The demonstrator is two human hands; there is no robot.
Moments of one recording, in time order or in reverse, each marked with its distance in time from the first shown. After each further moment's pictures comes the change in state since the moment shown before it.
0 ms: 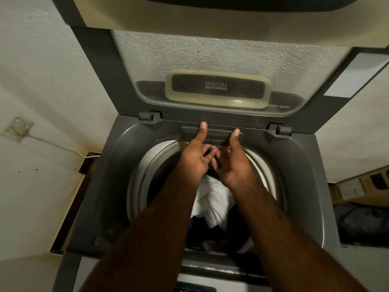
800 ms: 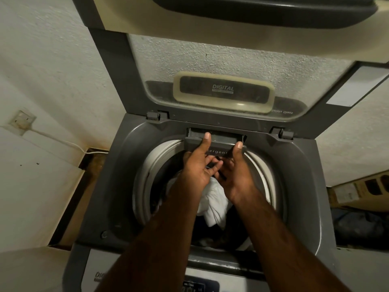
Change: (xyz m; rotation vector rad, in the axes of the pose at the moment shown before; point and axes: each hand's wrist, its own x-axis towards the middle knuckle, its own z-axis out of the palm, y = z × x) left_hand -0.019 -0.010 -0.019 0.000 0.050 -0.062; right_hand -0.023 0.019 -0.012 -0.174 0.107 -0.035
